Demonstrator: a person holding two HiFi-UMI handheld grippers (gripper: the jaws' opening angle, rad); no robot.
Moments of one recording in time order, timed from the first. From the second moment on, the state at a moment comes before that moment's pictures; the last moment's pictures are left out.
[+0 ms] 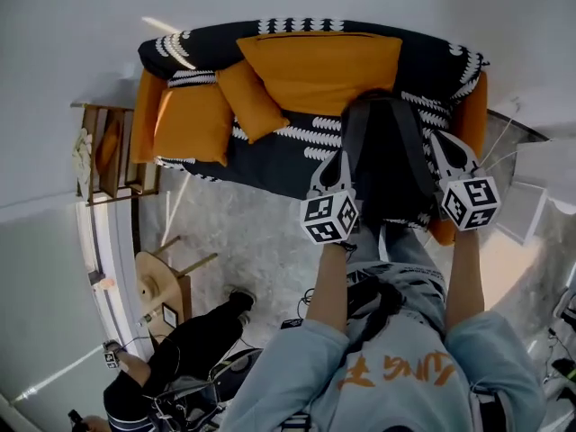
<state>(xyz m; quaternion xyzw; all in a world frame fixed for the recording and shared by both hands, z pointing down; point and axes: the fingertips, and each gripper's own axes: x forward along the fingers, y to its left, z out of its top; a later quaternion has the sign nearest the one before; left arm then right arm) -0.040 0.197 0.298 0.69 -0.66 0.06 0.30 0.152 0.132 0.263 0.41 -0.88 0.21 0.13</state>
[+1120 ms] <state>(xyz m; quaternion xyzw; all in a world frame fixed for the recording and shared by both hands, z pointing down) -0.053 0.084 0.472 0.70 -0.54 0.17 0.44 0.138 0.073 0.436 0.38 -0.82 0.33 0.26</state>
